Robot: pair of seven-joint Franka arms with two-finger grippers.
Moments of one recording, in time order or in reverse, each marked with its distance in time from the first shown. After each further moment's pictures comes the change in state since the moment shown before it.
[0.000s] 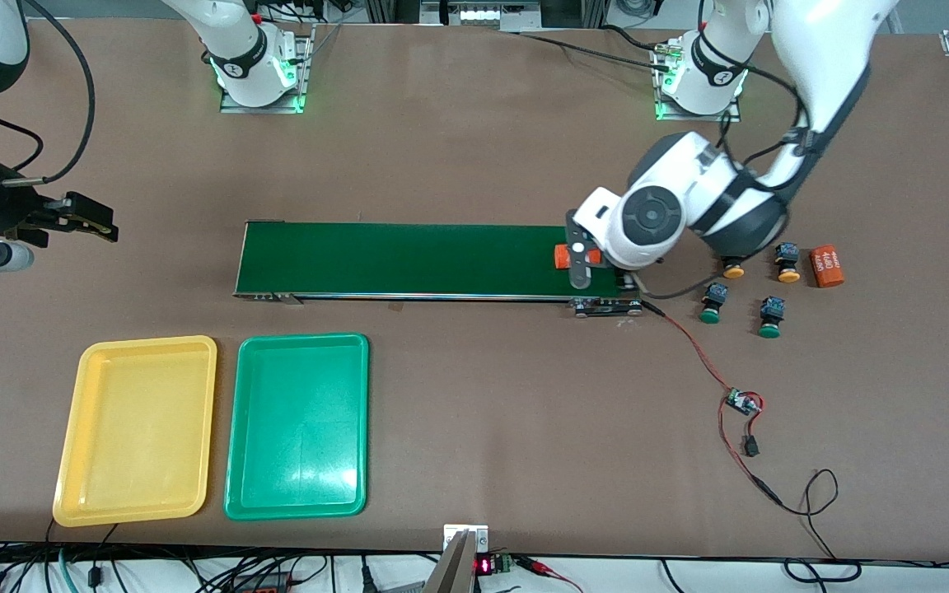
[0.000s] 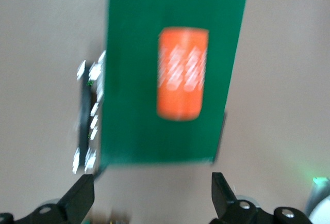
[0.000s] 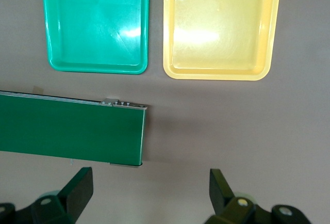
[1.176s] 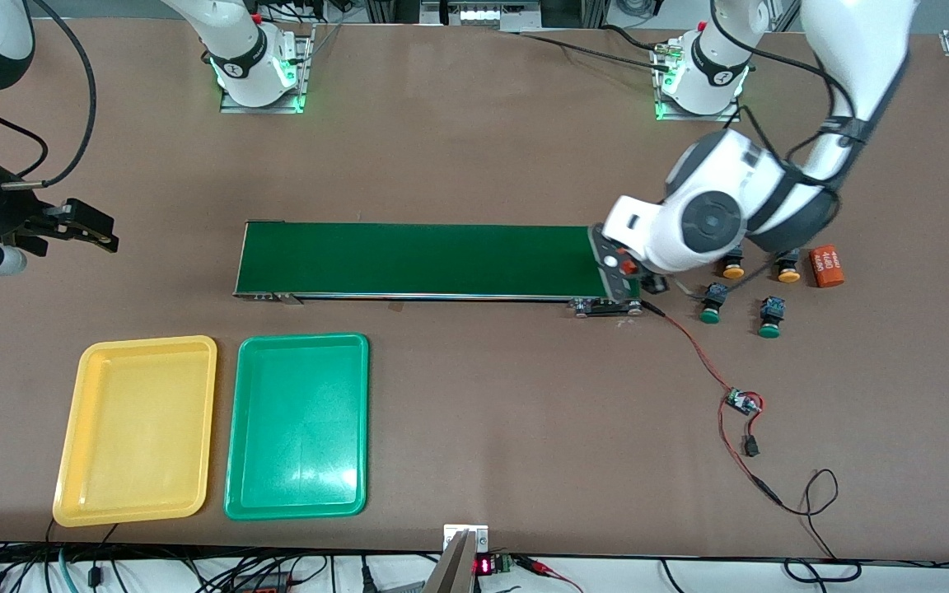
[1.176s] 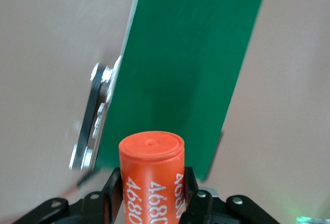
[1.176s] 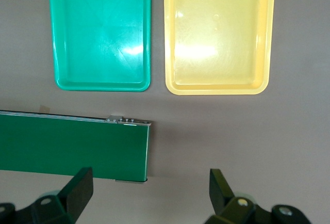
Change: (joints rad) left arm 0.023 -0.042 -0.017 -0.107 -0.122 0.166 -0.024; right arm 0.010 -0.007 0.008 0.004 0.002 0.060 0.043
